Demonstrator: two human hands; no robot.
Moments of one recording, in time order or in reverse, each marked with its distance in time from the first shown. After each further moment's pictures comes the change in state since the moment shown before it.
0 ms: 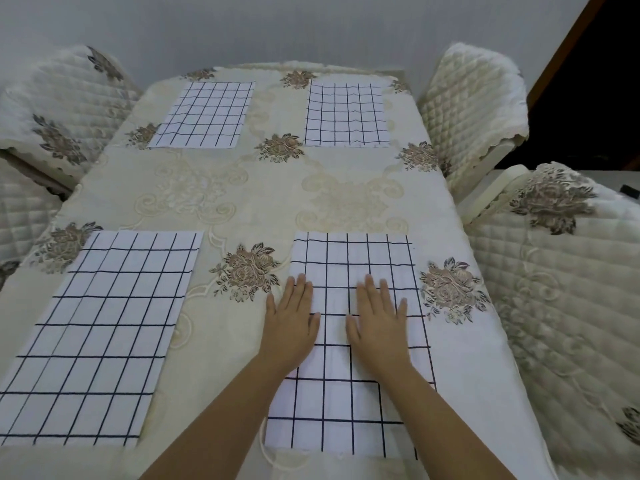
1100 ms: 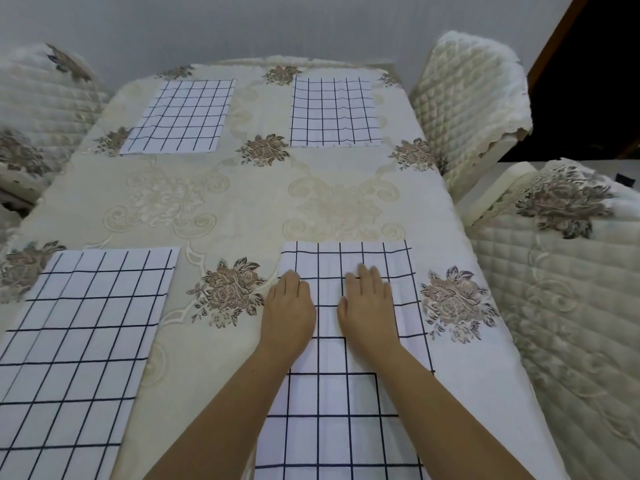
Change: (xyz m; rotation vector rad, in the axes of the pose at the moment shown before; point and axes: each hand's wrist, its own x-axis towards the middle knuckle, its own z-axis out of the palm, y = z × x) left_hand 0.062 0.000 0.005 0.183 0.440 0.115; right_hand 0.066 0.001 0.014 0.039 0.012 0.035
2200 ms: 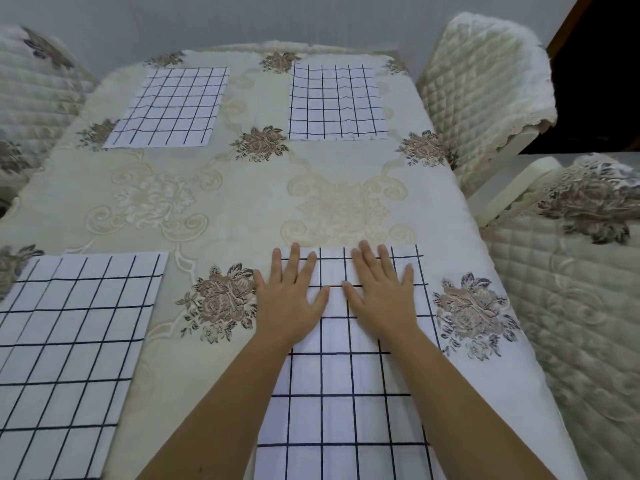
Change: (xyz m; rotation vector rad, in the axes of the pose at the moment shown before) left_hand 0.032 -0.010 0.010 -0.106 -0.393 -0.172; right_hand 0.037 0.027 0.000 0.016 -0.150 -0.056
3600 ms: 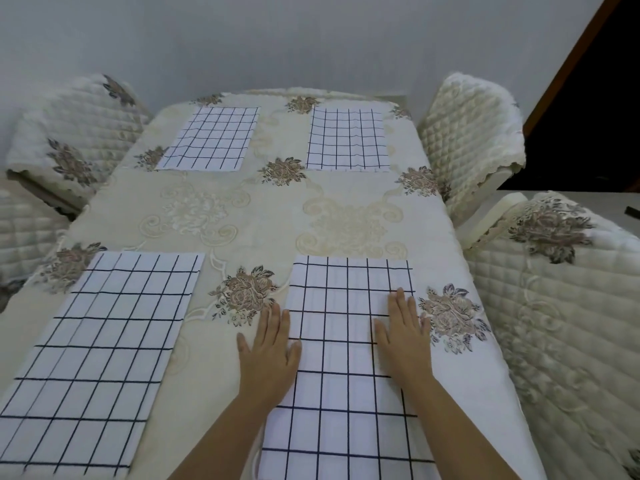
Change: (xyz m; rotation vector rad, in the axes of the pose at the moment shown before) left_hand -0.105 -0.027 0.018 -0.059 0.153 -0.106; right_hand -0.079 0.017 -0.007 0.161 0.007 0.168
